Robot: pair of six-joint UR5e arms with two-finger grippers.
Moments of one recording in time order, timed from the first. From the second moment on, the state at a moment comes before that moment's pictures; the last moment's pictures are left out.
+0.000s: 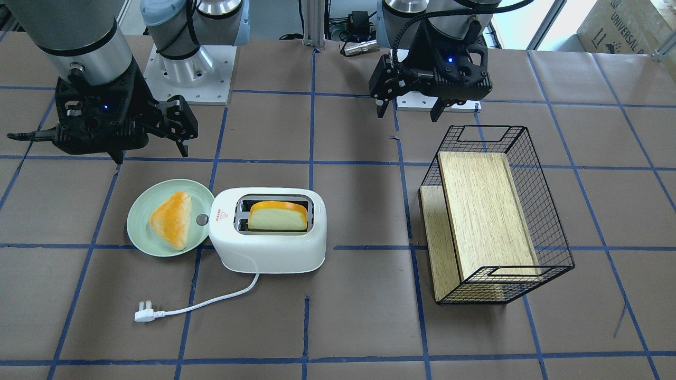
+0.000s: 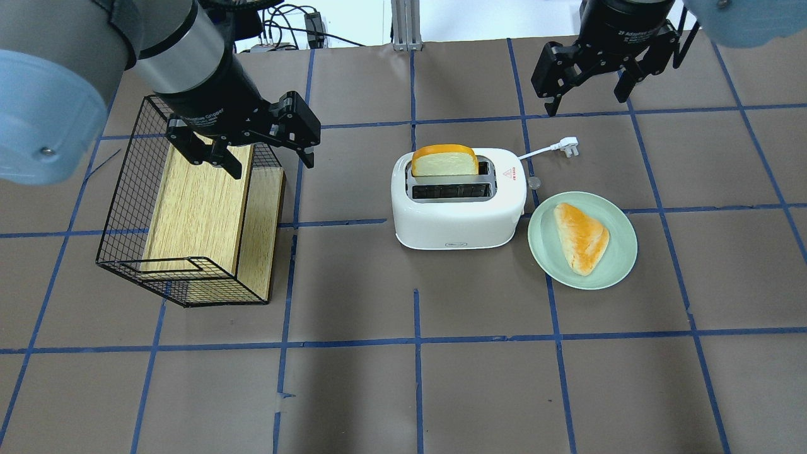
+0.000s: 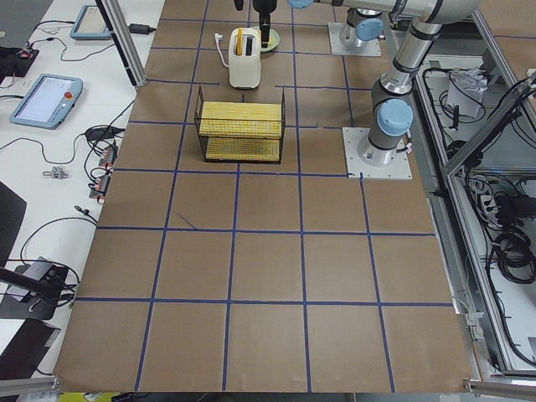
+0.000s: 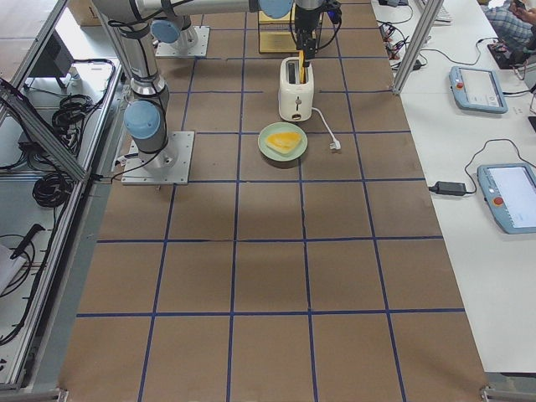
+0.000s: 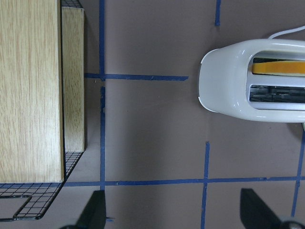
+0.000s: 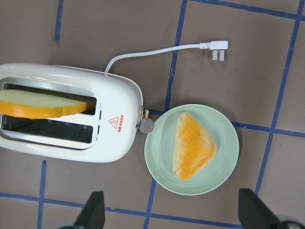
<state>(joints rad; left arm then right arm) -1.68 -1.54 -1.56 -1.59 1.45 -0.16 1.60 -1.45 1.40 -1.53 -1.59 -0.14</state>
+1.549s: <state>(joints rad) -1.68 -1.54 -1.56 -1.59 1.45 -0.16 1.59 -1.45 1.40 -1.47 -1.58 -0.03</state>
